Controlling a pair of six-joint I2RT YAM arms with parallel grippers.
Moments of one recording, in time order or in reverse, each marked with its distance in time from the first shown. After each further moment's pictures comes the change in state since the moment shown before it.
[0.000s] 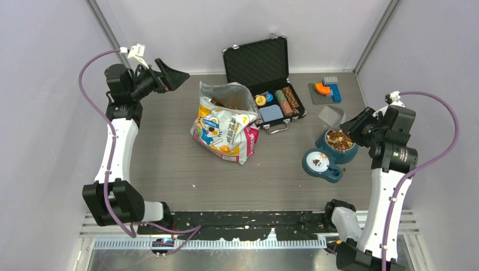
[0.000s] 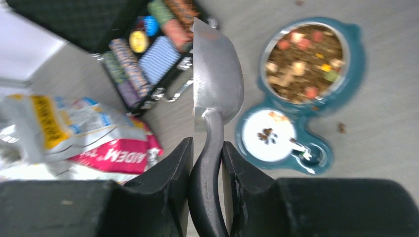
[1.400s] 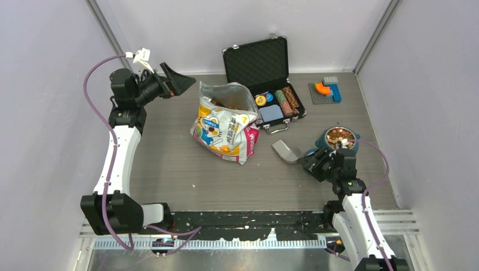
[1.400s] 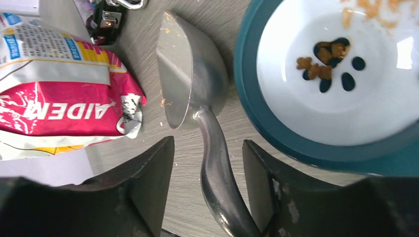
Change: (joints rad) left arm -0.070 -0.092 -0.047 -0.054 -0.042 -0.061; right arm 0.295 -0.263 -0.971 0.681 -0.153 0.402
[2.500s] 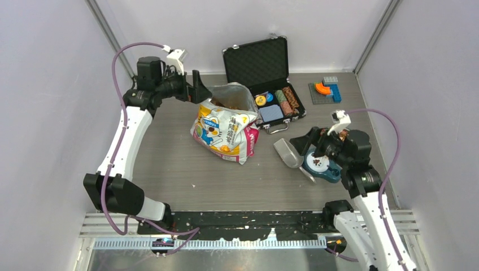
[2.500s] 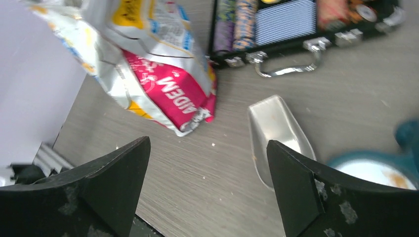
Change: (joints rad) left arm -0.188 0.175 0.278 -0.471 -0.127 0.453; right arm 0.113 -0.054 0.385 -0.113 -0.053 -0.398
